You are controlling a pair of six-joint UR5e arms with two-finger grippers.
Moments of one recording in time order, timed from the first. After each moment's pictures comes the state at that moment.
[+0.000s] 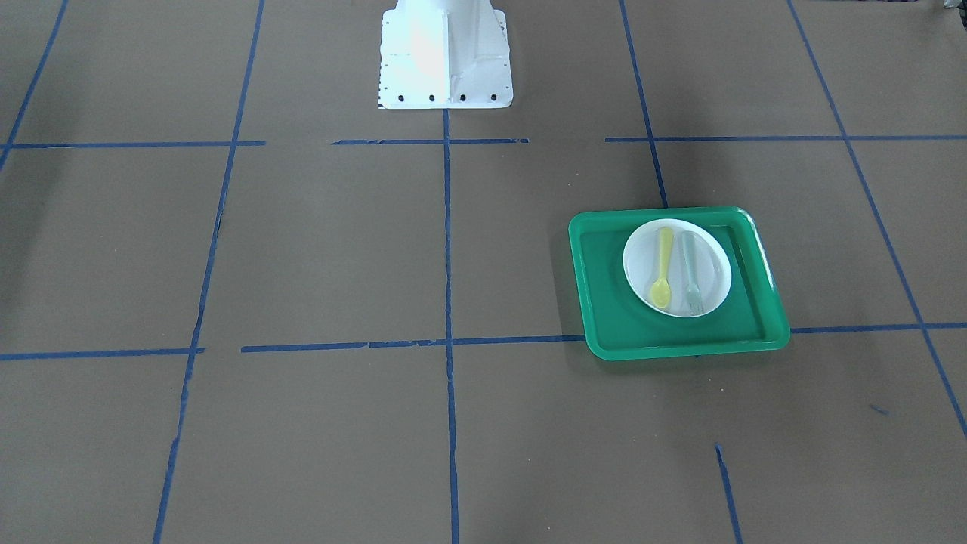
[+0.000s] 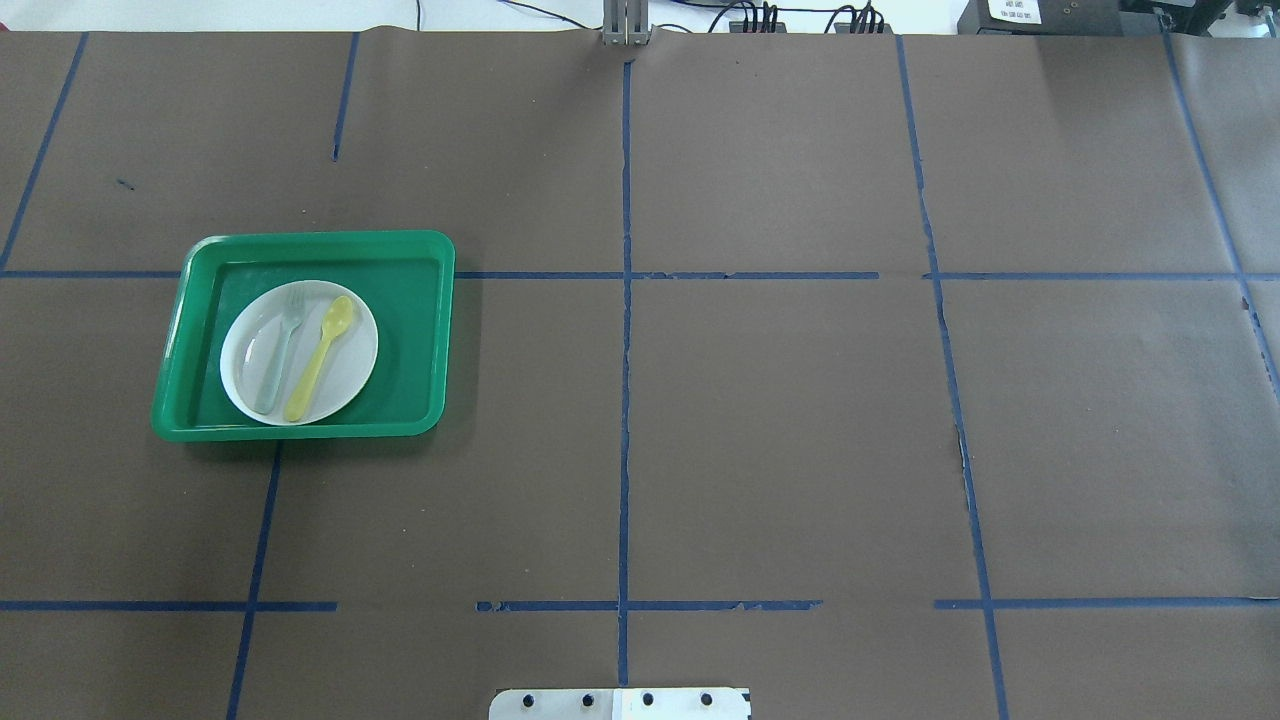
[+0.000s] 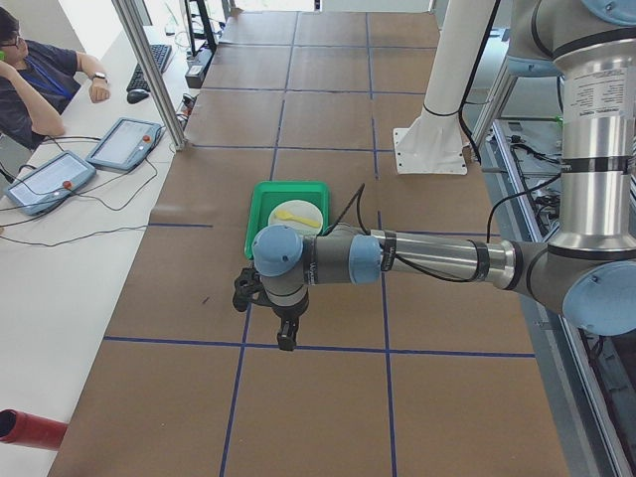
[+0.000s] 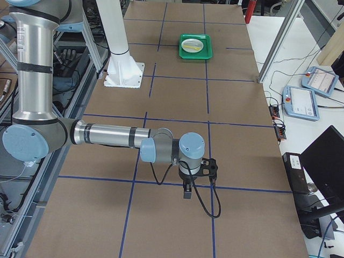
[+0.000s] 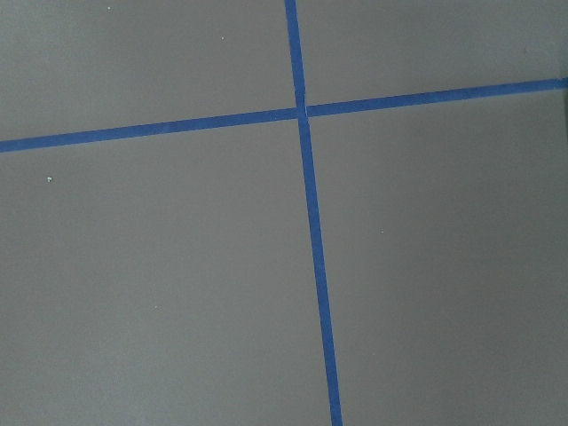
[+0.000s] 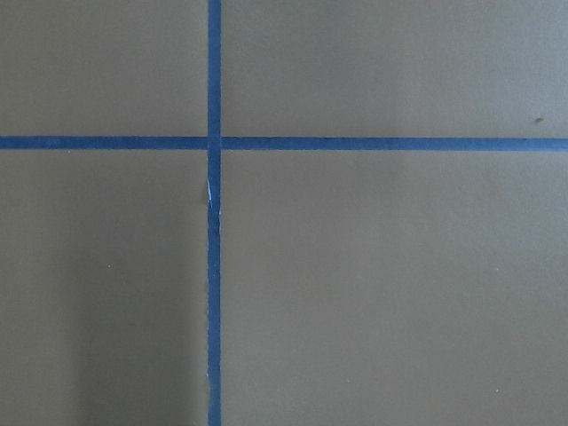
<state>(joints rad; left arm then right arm) -1.60 -1.49 -1.75 -1.42 -2.38 0.17 1.58 -1.65 1.61 -1.51 2.28 0.03</state>
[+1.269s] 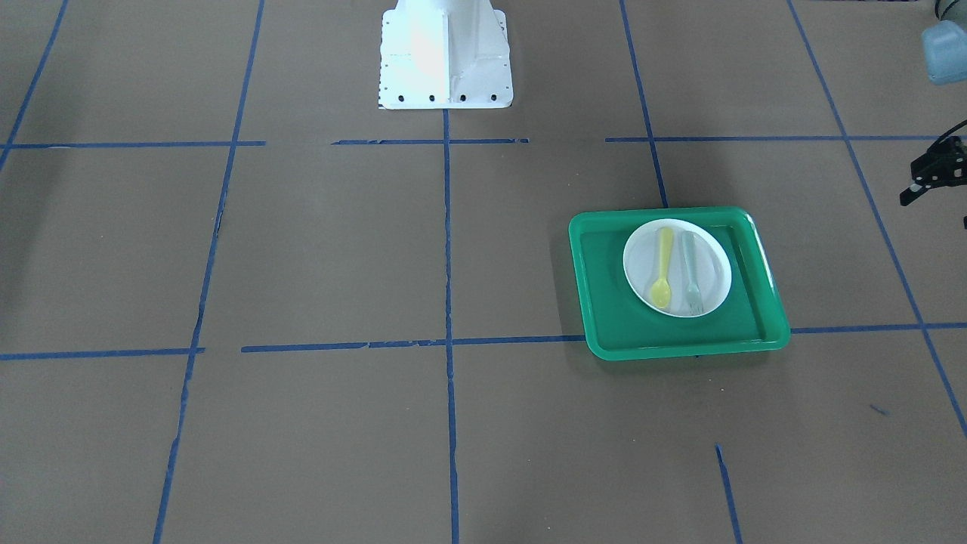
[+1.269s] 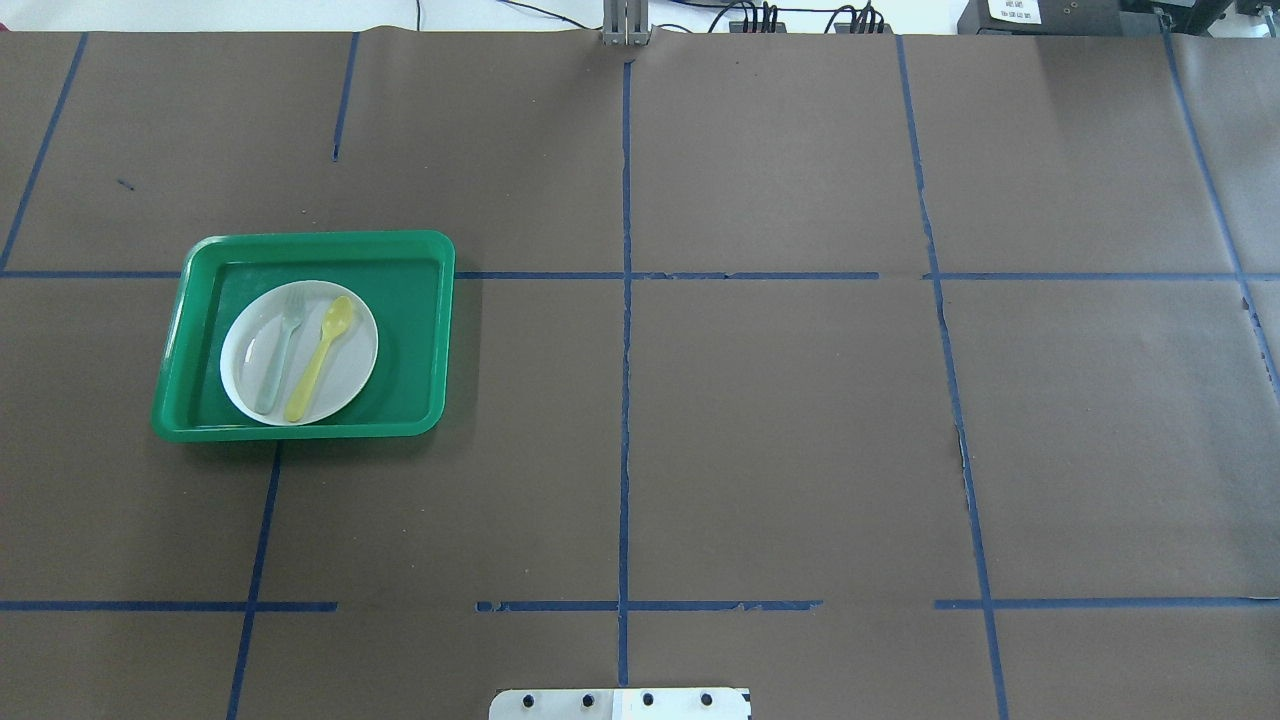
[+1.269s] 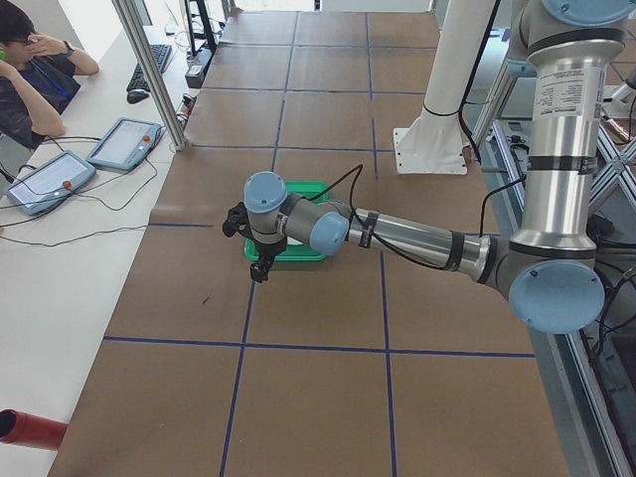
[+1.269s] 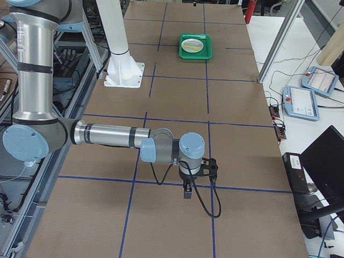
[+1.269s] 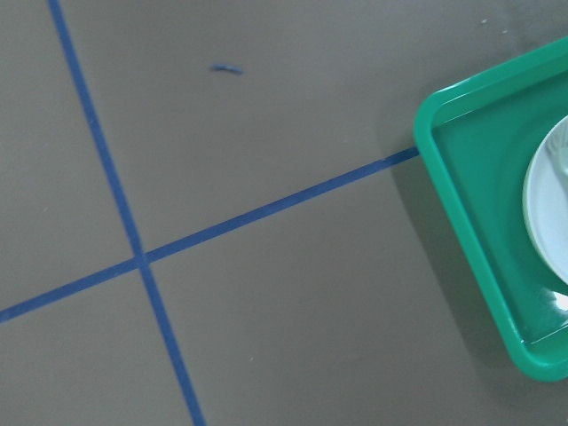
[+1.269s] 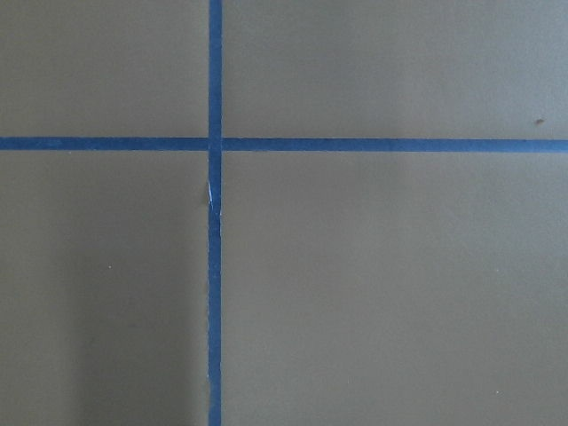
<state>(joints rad) -1.32 -1.60 -1.78 -1.81 -2.40 -0.09 1.58 -1.65 1.61 -1.50 2.28 0.03</state>
